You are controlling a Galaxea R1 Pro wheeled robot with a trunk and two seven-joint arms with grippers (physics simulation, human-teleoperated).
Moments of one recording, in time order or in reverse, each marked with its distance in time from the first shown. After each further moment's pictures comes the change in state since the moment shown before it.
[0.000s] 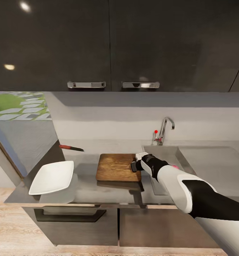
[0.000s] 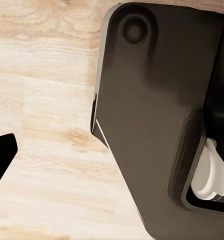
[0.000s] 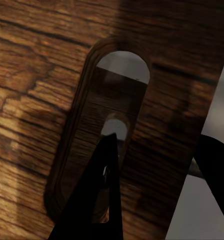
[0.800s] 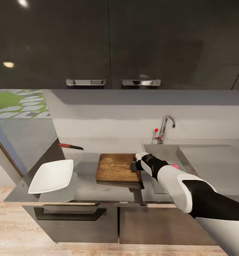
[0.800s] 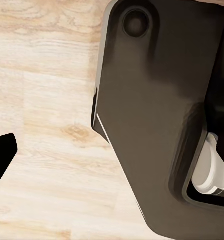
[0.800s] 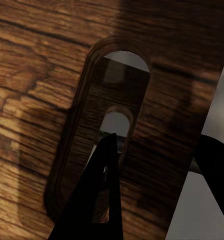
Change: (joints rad) left arm 0.000 0.000 0.000 0.000 0.000 0.000 0.000; right arm 0.000 0.000 -0.001 0.000 -0.001 0.000 0.001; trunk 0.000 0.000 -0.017
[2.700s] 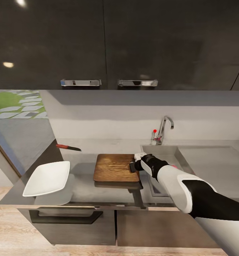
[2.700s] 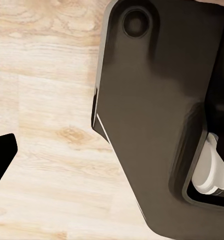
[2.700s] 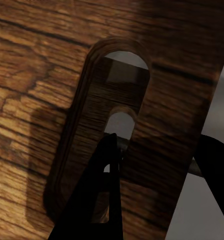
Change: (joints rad) left arm 0.000 0.000 -0.001 0.000 0.000 0.000 0.000; right arm 0.000 0.000 0.004 0.000 0.002 0.000 0.058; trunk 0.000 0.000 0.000
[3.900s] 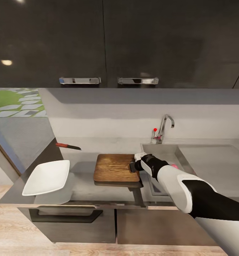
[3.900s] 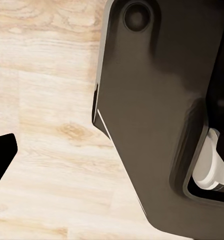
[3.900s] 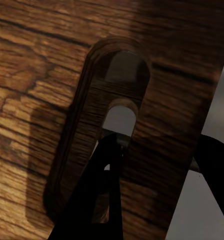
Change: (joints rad) left arm 0.000 0.000 0.001 0.000 0.000 0.000 0.000; right arm 0.000 0.000 0.001 0.000 0.001 0.003 -0.002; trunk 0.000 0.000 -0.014
